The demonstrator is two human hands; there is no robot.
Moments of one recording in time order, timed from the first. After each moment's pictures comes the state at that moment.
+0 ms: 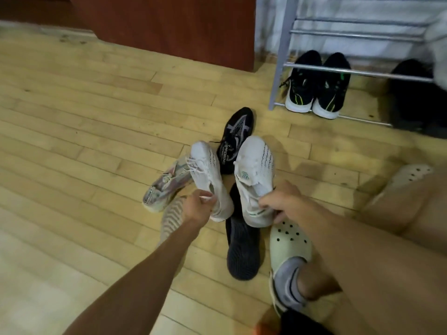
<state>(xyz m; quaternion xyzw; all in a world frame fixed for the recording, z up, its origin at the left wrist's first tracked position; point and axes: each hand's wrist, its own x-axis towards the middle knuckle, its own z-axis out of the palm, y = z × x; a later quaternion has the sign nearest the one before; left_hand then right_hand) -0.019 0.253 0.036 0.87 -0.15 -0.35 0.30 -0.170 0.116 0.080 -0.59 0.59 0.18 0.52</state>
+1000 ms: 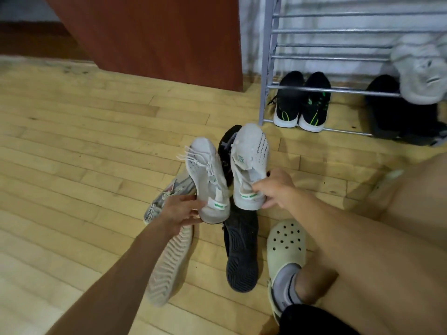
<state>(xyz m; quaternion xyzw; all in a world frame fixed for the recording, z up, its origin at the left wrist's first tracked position) 0.012 0.246 0.111 0.76 -0.03 -0.51 0.41 -0.163 0.091 0.131 -0.54 0.59 0.02 0.60</state>
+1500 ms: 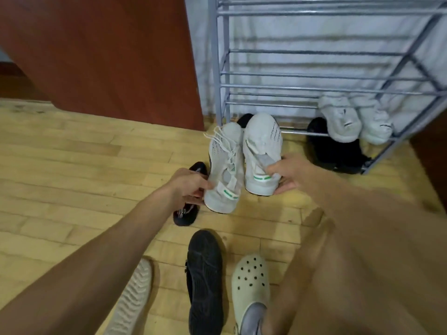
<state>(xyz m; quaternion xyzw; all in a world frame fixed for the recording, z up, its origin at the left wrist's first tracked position) -0.037 0.098 0.201 0.74 -0.20 -0.52 0.36 -0.235 -0.016 0.220 -0.50 0.63 -0.10 0.59</state>
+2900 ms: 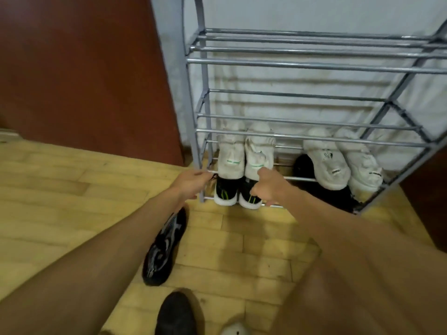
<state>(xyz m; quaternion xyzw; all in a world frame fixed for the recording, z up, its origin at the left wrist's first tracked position) -0.036 -0.051 0.209 0.77 -0.33 -0.42 0.34 -0.205 -0.125 0.219 -0.72 0.58 0.02 0.38</state>
